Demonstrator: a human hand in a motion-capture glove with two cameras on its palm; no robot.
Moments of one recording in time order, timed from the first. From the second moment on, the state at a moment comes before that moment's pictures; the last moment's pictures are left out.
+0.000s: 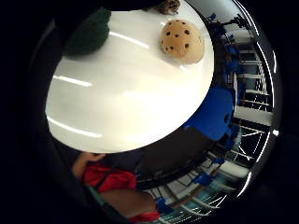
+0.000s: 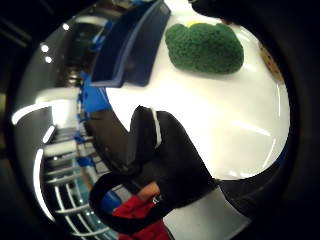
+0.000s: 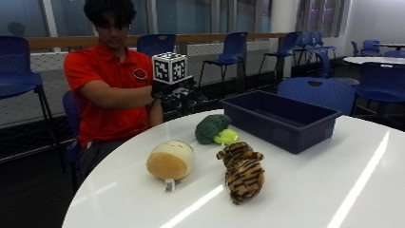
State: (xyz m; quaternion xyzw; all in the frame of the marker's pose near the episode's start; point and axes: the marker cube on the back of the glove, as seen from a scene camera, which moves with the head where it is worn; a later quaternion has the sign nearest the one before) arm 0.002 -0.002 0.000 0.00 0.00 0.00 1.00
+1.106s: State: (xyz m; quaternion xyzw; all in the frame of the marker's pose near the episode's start) arm -0.017 -0.124 0.030 -0.05 -0.04 0.01 1.00
